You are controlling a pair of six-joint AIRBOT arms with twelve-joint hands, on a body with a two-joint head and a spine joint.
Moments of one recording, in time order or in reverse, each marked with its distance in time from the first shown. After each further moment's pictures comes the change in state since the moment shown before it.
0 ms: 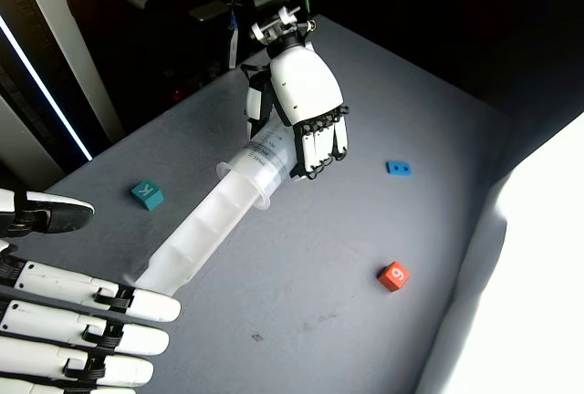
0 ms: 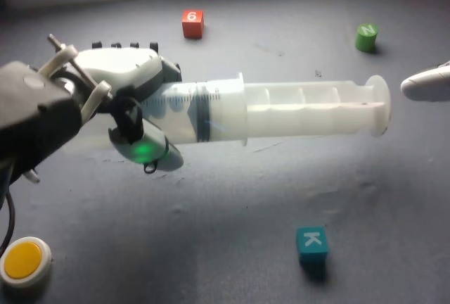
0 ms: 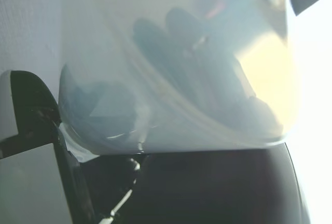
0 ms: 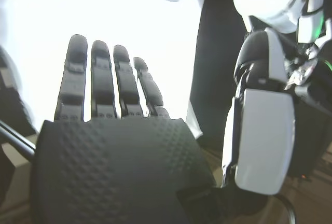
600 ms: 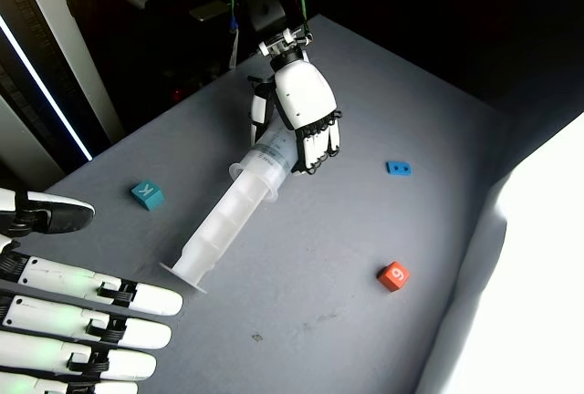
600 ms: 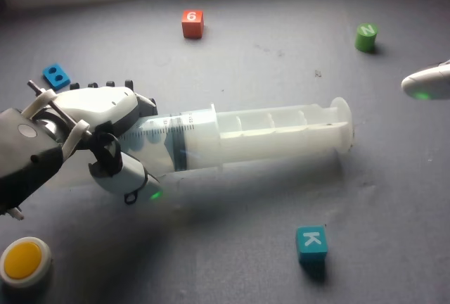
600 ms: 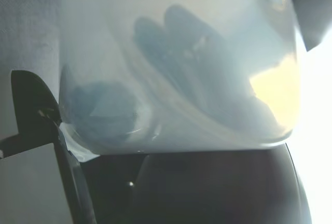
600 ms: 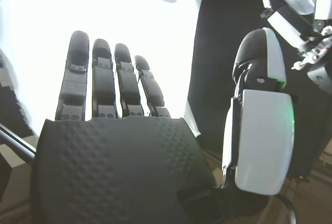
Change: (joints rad) left arm 0.139 -0.007 0.019 0.089 -0.052 -0.173; right arm 0.000 0.000 0.000 -0.005 0.000 0.000
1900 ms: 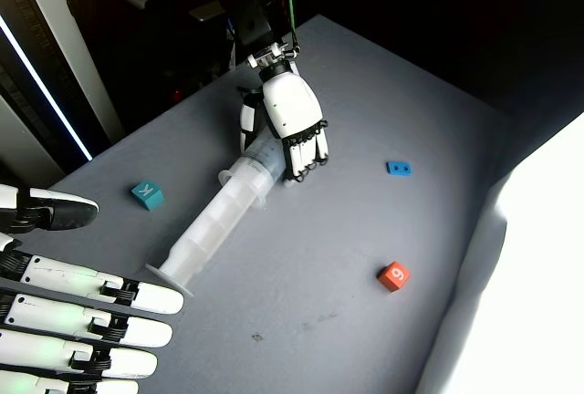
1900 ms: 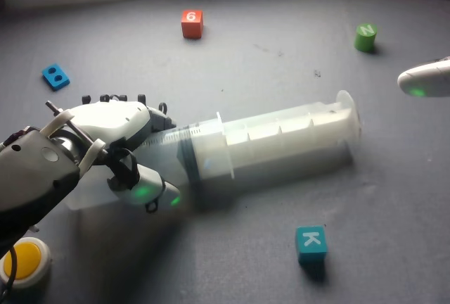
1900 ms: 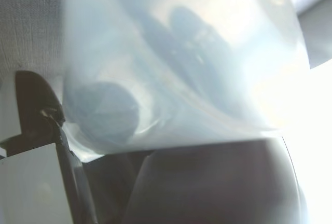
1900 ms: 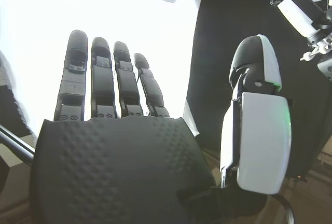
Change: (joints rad) left arm 0.048 -0.049 0.008 0.068 -0.045 -0.068; right arm 0.000 -0.002 0.000 -0.008 0.004 0.000
